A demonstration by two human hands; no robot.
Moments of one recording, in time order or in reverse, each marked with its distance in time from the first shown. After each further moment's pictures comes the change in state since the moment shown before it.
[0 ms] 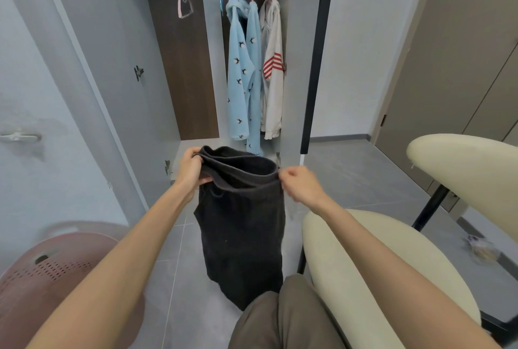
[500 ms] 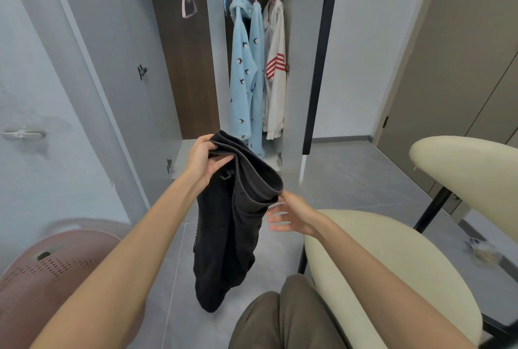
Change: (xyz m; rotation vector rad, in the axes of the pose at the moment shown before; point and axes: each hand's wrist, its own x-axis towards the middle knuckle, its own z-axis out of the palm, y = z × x) left_hand -0.011 0.027 0.017 -0.527 -0.140 -0.059; right_hand -0.013 0.033 0.028 0.569 -0.370 0.472
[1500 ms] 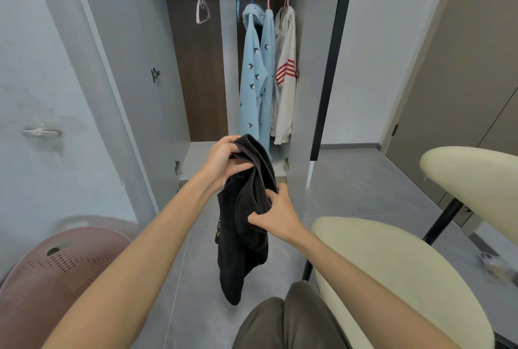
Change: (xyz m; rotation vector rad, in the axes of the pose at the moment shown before) left_hand -0.012 0.007 0.015 0.180 -0.116 -0.043; right_hand 0.003 0.005 0.051 -0.677 0.223 -0.529
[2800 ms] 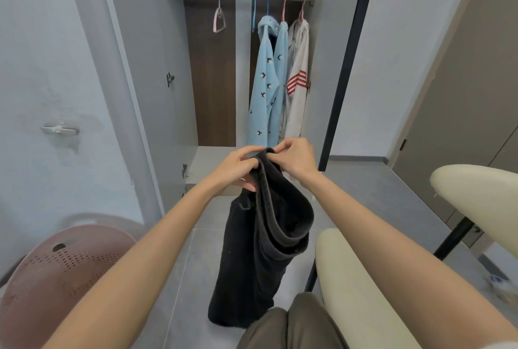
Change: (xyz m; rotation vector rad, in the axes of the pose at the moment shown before) left_hand -0.017 0.013 -0.010 0.653 -0.173 0.058; right_hand 0.066 -0.085 -0.066 0.062 0.251 -0.093
